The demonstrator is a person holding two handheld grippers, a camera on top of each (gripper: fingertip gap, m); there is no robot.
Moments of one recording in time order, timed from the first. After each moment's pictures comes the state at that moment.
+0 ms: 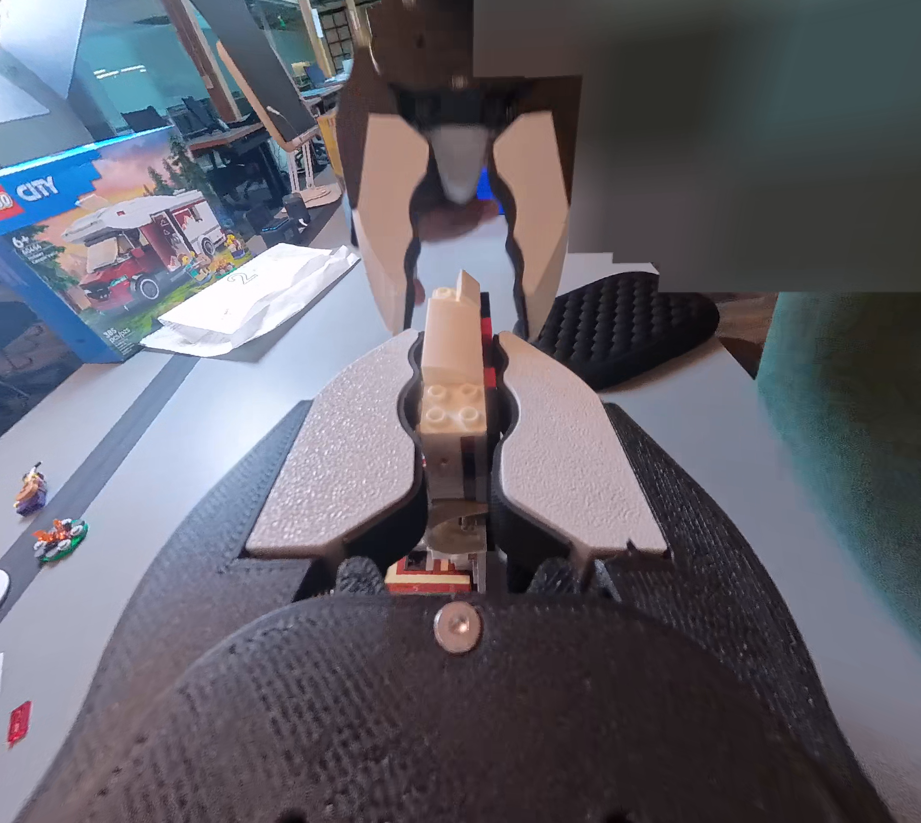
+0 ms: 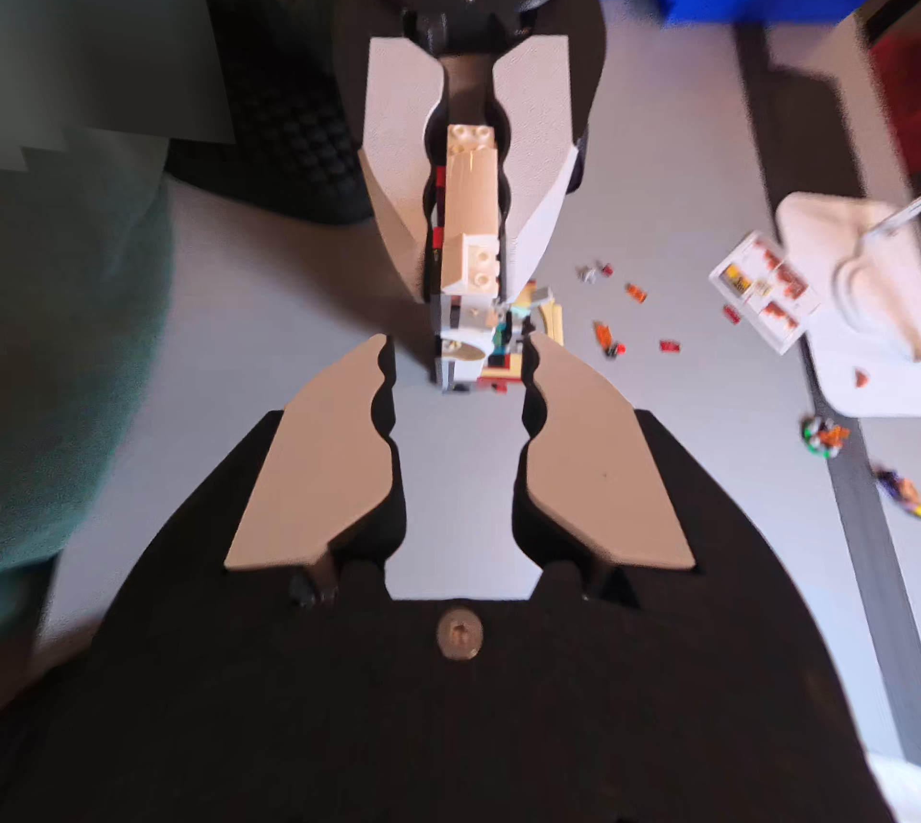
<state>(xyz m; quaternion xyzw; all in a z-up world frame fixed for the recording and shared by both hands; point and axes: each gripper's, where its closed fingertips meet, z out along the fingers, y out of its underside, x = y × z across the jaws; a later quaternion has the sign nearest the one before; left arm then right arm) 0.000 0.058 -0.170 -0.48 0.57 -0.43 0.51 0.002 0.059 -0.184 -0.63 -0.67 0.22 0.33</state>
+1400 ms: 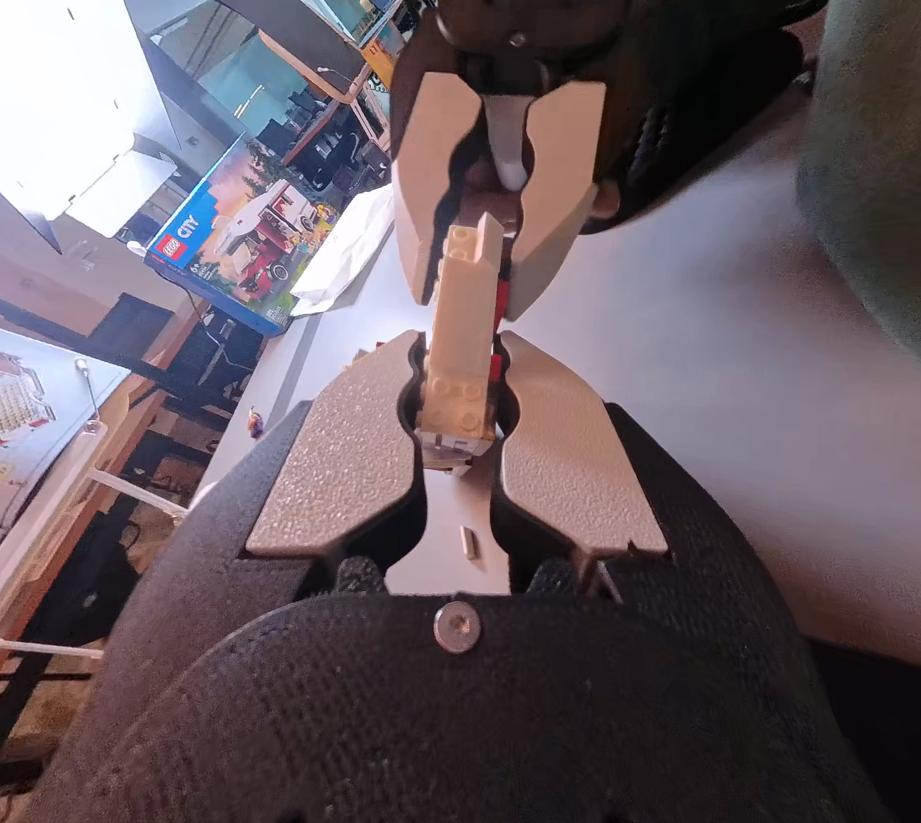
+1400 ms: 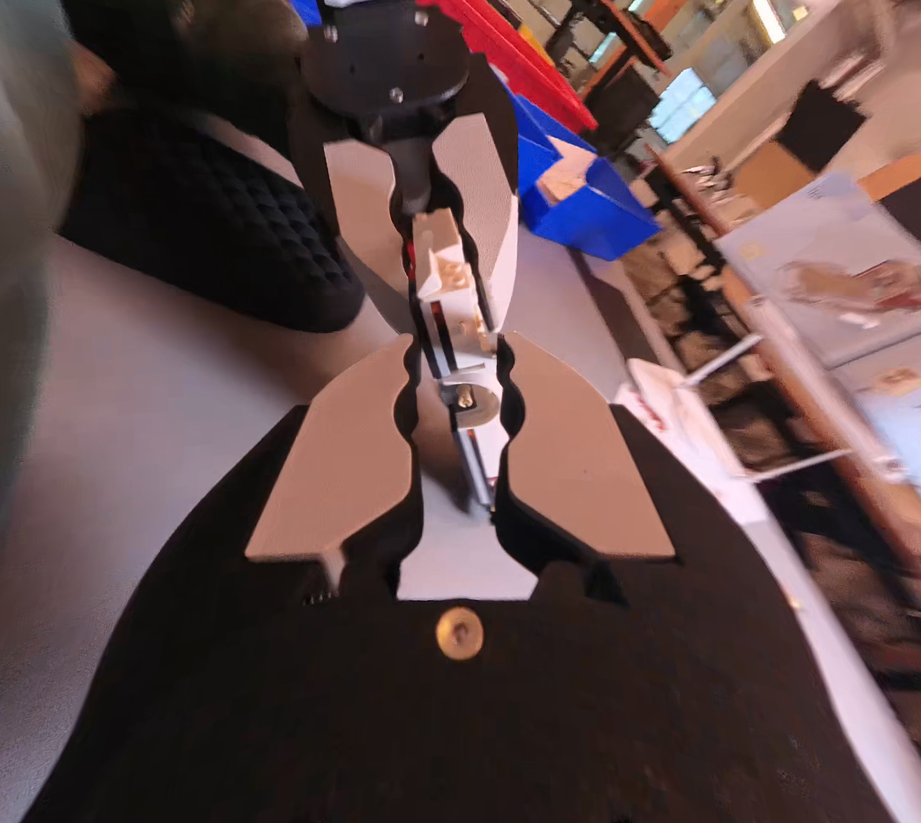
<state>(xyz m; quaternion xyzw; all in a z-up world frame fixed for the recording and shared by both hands) -0.050 0.019 -0.220 -0.43 0.66 -0.19 0.59 -0.054 0.013 -0.214 -0.49 -0.61 0.16 0.60</state>
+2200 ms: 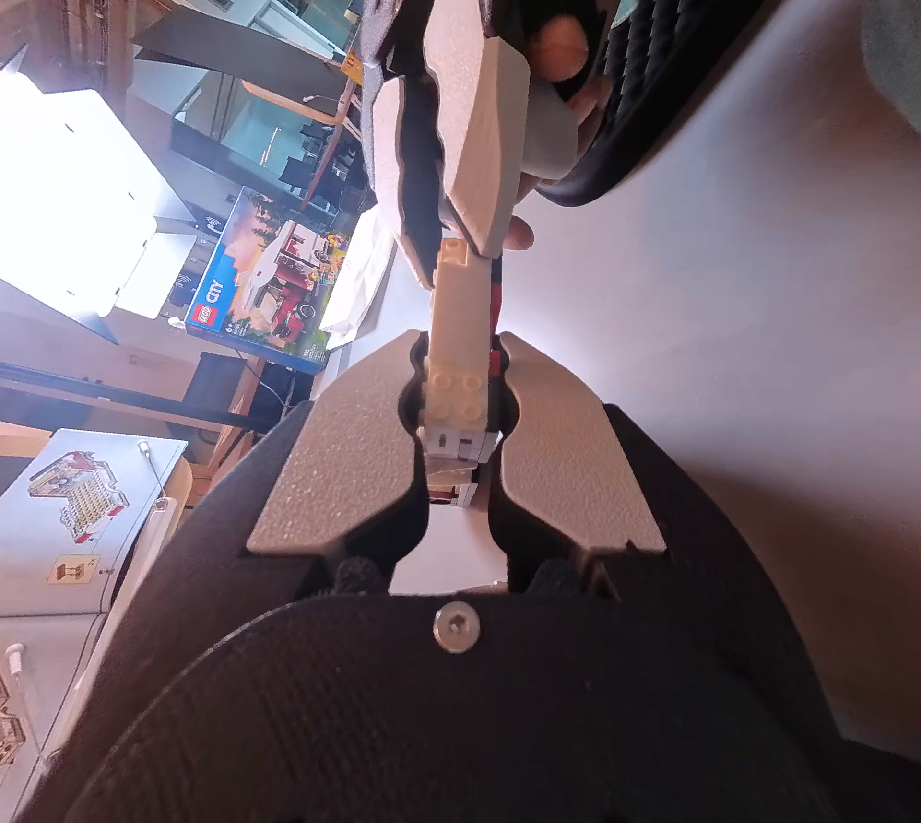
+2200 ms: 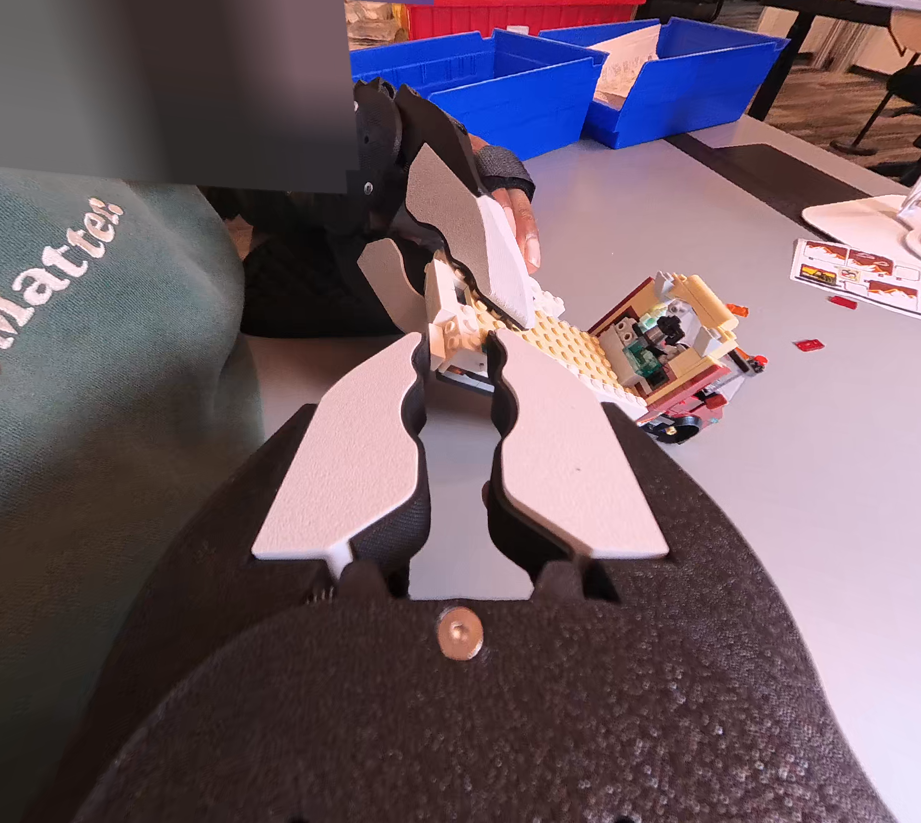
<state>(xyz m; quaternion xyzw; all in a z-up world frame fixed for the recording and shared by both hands) -0.014 0.016 -0.242 -0.35 0.71 -0.09 0.61 -0.021 -0.007 -0.225 -0.63 -0.48 0.37 0.48</state>
